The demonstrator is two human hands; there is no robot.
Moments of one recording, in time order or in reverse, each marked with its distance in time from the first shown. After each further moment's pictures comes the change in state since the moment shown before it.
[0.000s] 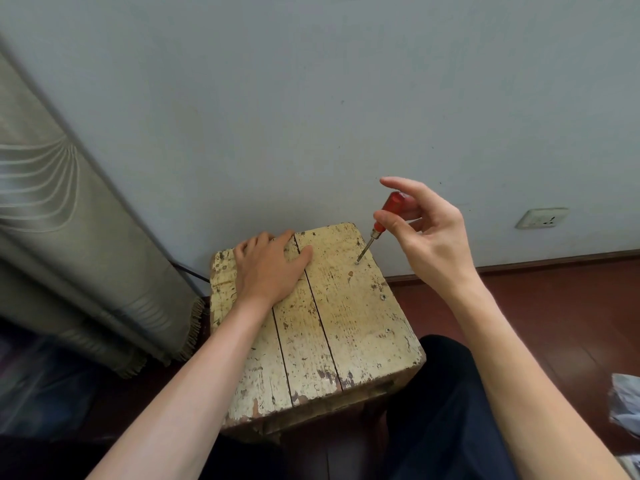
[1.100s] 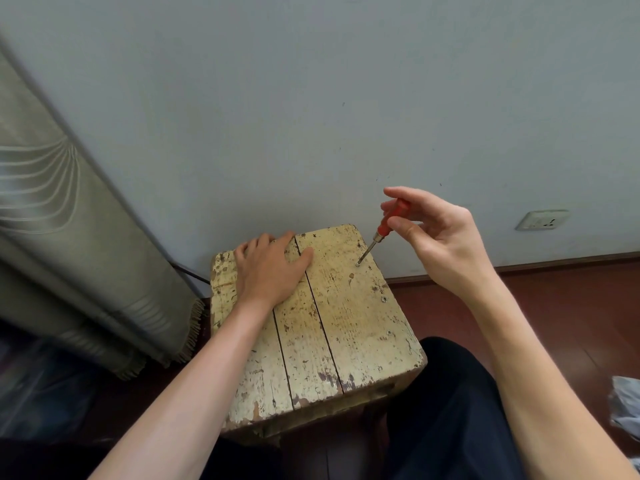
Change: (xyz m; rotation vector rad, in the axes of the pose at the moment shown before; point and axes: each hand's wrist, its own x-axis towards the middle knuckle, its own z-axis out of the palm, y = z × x) left_hand 0.000 0.001 0.000 0.012 0.007 0.012; right_hand 0.001 0.007 -0.018 0.021 -0.130 0.012
